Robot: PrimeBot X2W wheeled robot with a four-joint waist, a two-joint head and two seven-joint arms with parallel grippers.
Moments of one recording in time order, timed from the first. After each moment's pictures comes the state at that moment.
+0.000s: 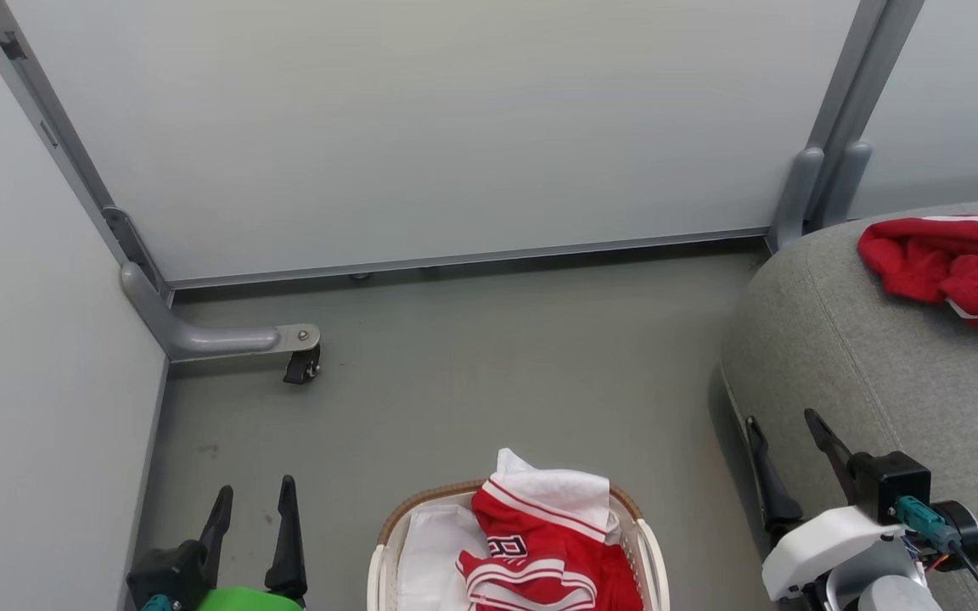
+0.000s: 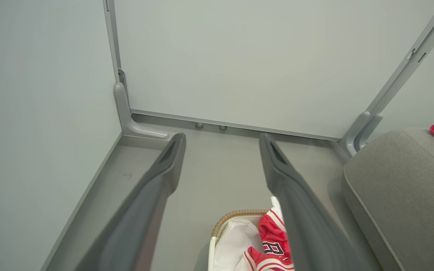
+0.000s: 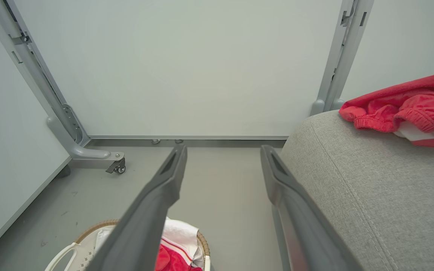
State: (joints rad) left arm 0.03 0.05 -0.09 0.35 -0.32 -0.10 -0.26; right arm -0.10 -0.05 0.00 0.37 0.12 0.13 -0.26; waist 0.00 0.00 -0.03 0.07
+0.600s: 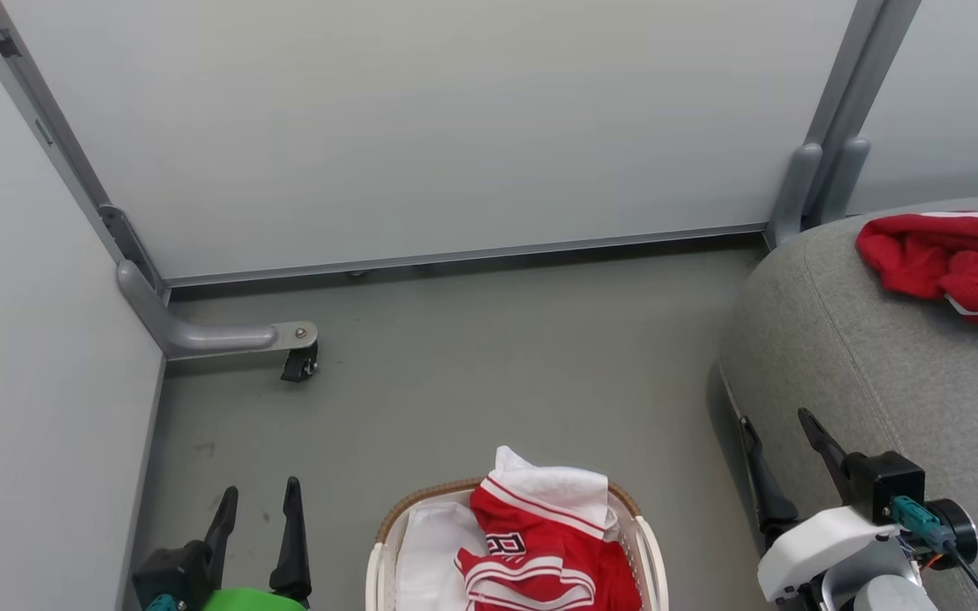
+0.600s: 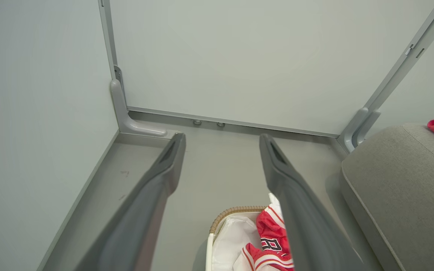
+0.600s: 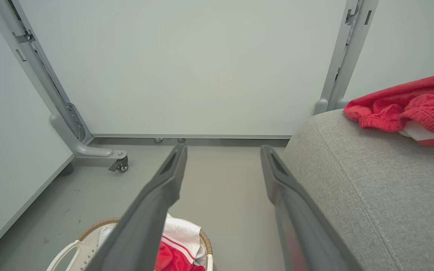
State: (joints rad) left arm 0.03 0.05 -0.10 0.36 -0.32 -0.10 -0.26; right arm -0.09 -0.05 0.02 0.37 0.12 0.13 -0.26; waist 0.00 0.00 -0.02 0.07
